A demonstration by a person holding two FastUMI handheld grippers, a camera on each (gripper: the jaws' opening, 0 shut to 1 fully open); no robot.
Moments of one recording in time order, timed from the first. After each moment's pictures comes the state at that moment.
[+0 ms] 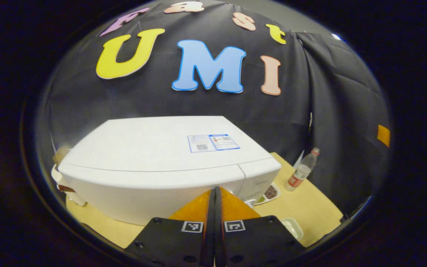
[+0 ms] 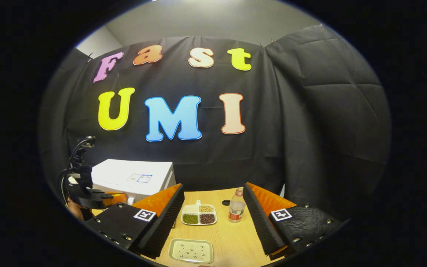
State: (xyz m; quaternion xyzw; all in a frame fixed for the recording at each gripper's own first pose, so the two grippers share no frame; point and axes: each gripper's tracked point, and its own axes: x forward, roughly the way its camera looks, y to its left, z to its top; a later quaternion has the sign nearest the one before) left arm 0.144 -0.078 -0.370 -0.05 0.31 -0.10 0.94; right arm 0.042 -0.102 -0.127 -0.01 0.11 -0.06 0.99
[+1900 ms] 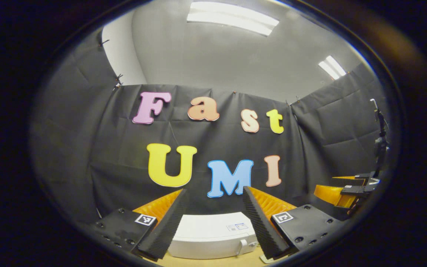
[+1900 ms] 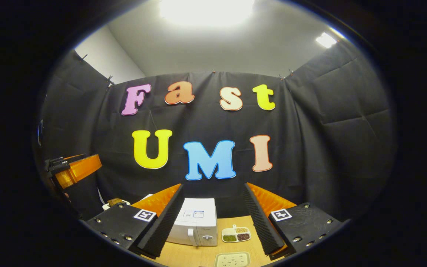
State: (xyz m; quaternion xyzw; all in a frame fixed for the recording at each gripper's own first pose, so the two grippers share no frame) left arm -0.008 0.066 0.037 -0.02 -0.02 -0.02 1.00; right arm -0.019 0.050 0.031 0.00 -0.02 0.01 1.00
